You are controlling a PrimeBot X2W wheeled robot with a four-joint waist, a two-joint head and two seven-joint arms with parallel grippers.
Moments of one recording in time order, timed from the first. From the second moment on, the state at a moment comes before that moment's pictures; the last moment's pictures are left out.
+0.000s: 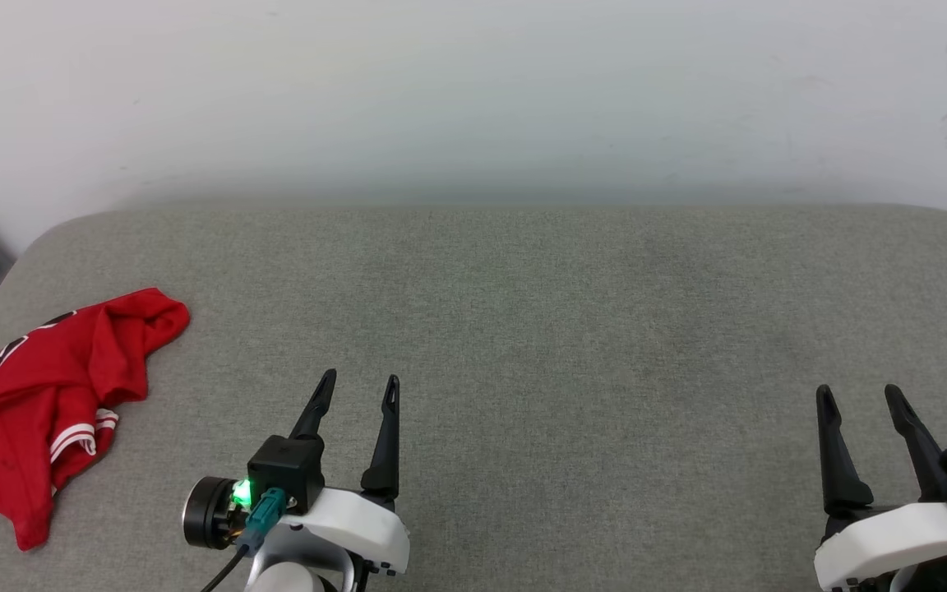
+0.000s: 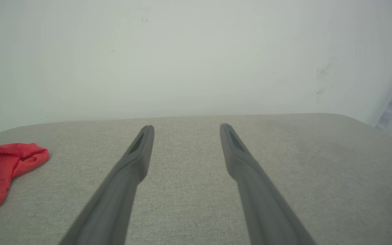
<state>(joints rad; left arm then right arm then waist) -0.13 0.05 -0.22 0.25 -0.17 0.01 -0.25 0.05 -0.05 -0.12 -0.03 0.11 0.13 -0.04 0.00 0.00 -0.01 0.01</state>
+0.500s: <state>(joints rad) -0.13 0.05 -0.24 0.26 -0.13 0.03 -0.26 0.06 -0.05 -0.12 -0.02 0.09 0.13 -0.06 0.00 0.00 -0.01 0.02</state>
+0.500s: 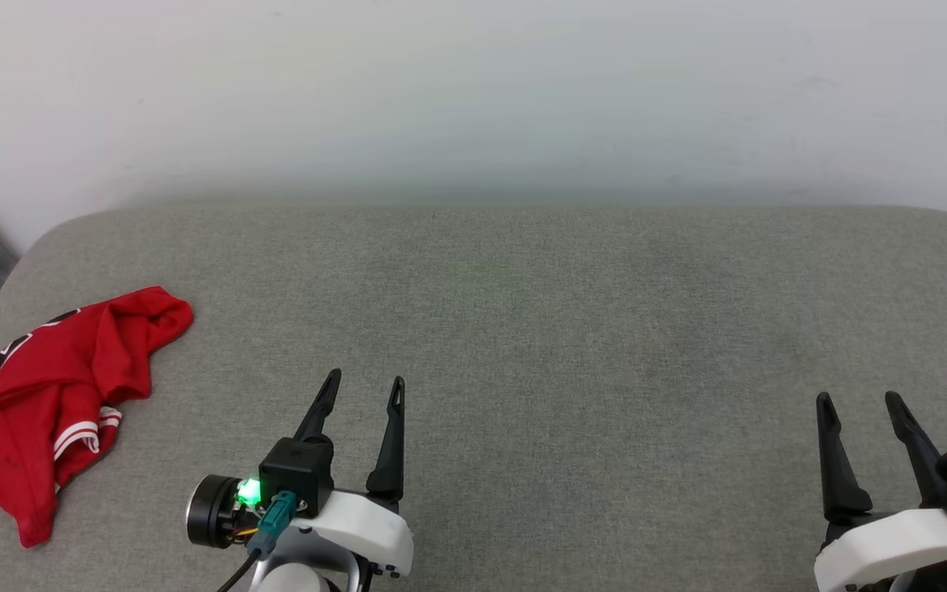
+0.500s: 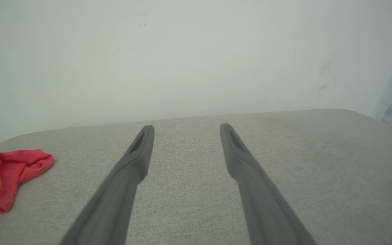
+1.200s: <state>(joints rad) -0.15 0.05 -0.19 0.28 -0.16 0.04 -0.26 0.06 -0.05 -0.09 -0.03 0.09 0.13 -0.06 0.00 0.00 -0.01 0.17</state>
